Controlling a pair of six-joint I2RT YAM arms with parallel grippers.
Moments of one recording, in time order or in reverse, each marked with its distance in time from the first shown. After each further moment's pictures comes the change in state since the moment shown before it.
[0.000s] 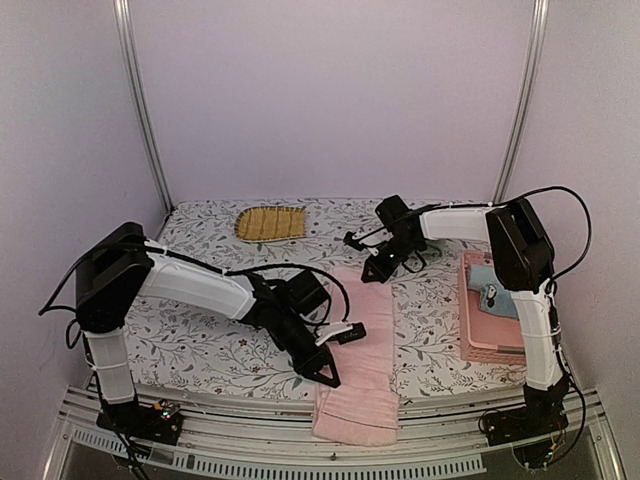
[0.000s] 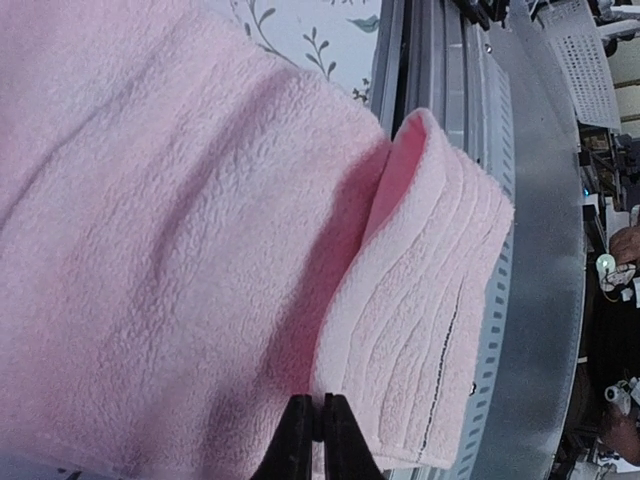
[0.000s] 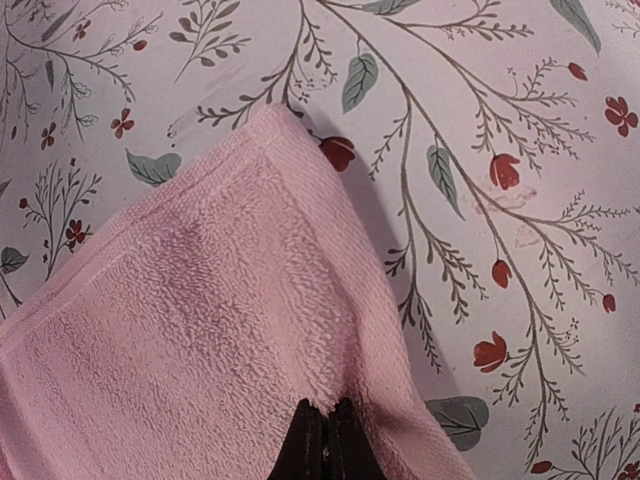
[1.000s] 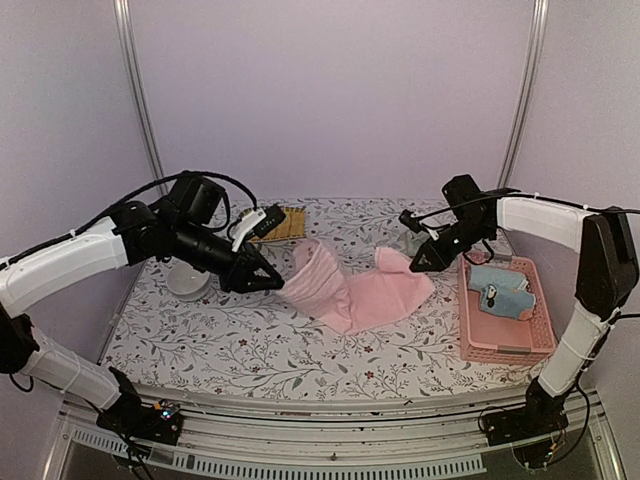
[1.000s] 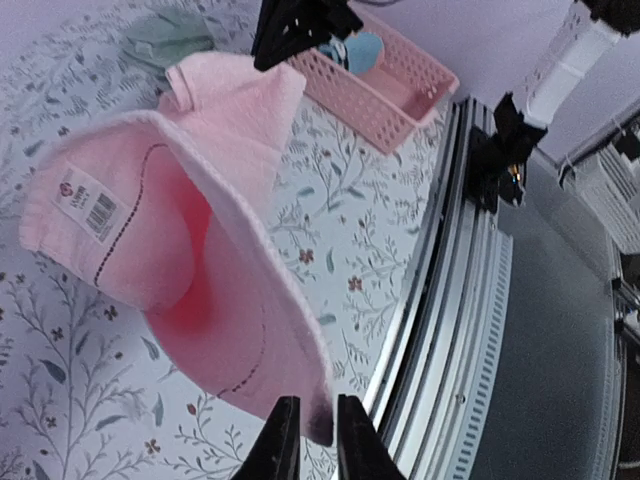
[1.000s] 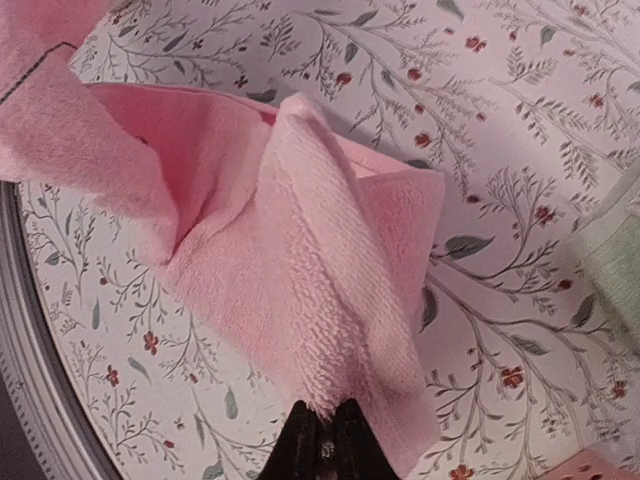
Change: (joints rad) left arm 0.296 -0.621 0.070 -0.263 -0.182 0.065; right arm -0.170 -0.537 -0.347 -0.122 -0.140 -0.006
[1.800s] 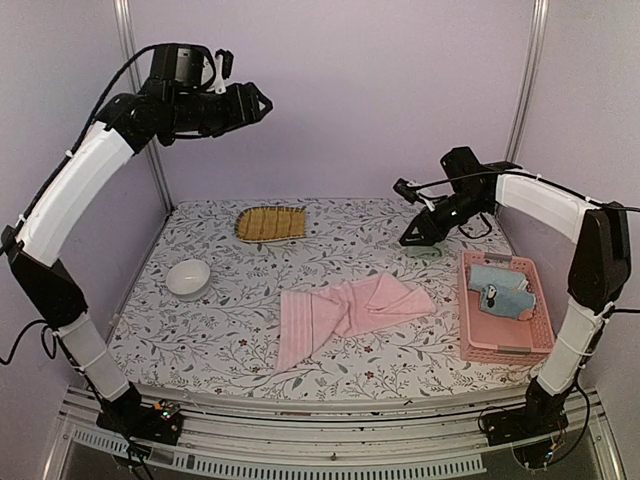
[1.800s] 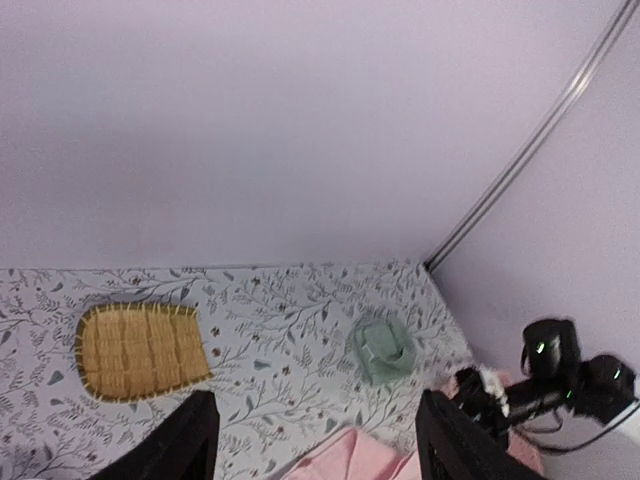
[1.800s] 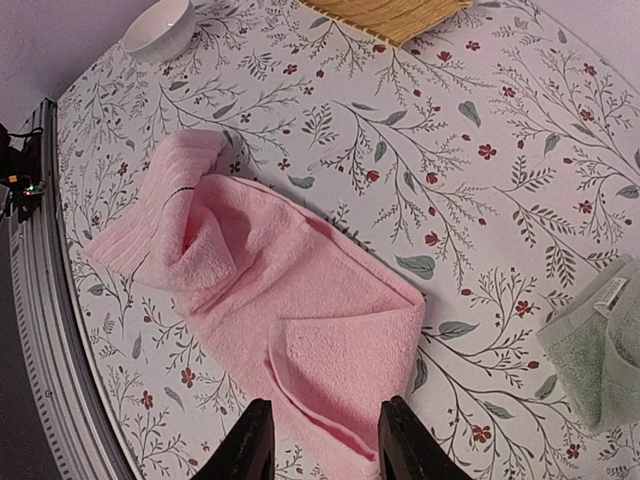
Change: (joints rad) left arm 0.137 0.374 0.896 -0.121 -0.613 -0.456; right arm 0.000 0.051 0.223 -0.121 -0.113 -0.047
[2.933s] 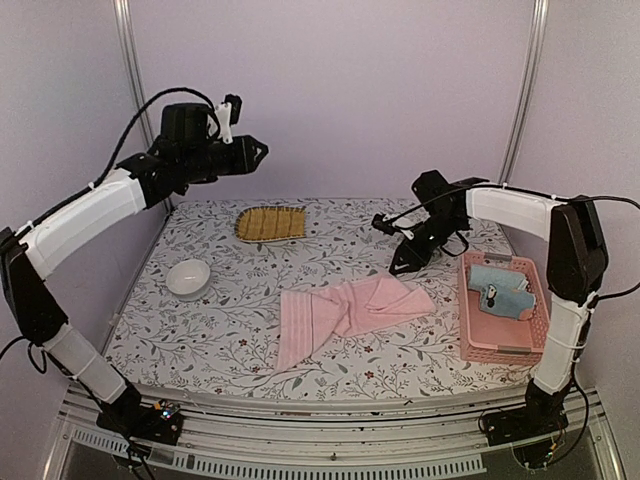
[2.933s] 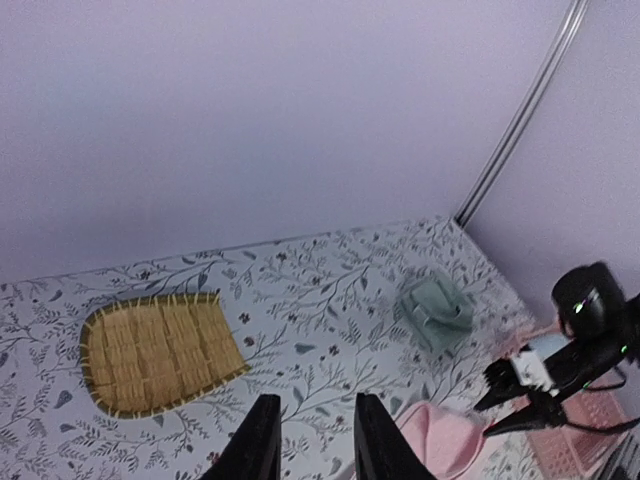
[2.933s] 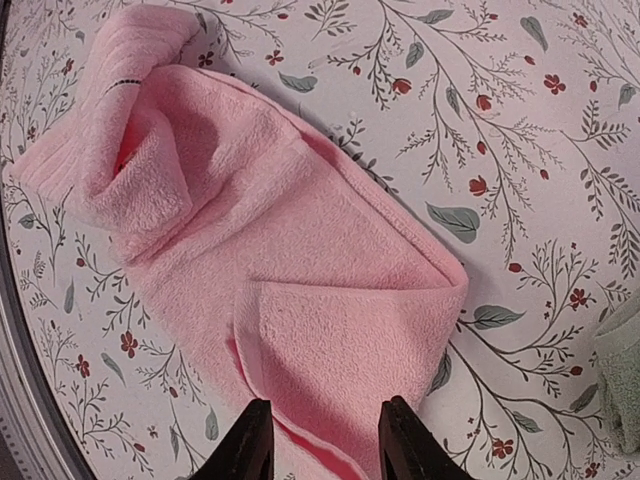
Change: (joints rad) left arm 0.053 -0.133 -0.515 0.475 0.086 0.098; right arm 0.093 0.132 -0.024 -0.011 0.153 -0.090
